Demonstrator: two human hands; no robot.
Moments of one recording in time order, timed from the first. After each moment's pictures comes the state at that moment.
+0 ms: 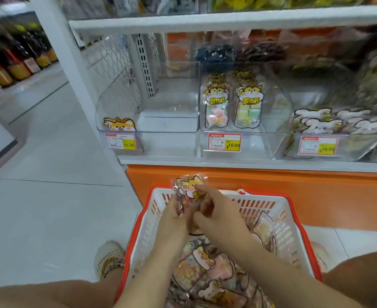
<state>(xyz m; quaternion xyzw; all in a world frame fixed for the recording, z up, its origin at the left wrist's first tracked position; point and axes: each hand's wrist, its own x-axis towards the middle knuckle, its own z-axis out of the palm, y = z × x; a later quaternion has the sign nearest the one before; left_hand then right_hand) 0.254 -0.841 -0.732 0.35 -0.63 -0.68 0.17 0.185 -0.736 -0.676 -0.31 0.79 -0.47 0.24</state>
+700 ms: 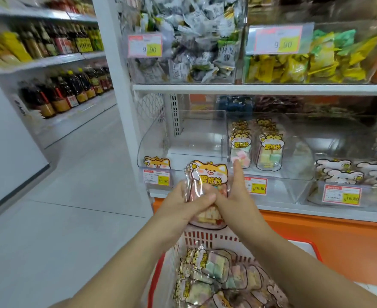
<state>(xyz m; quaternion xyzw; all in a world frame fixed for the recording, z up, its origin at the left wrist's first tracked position) 0.271 -0.907 -0.601 0.19 -0.66 -0.72 0.13 0.174 -0.793 -0.590 -0.29 0.65 -0.65 0.27</state>
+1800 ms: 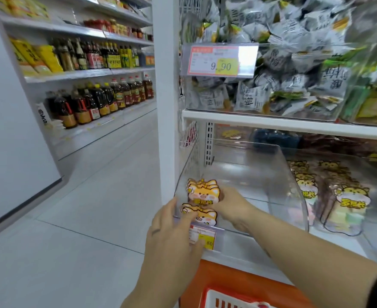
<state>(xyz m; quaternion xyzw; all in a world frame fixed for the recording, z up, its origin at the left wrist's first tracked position) 0.266 -1.031 -0.612 0.36 -0.90 -0.21 0.15 0.069 -1.018 -0.636 -0.32 0.70 -0.53 0.35</state>
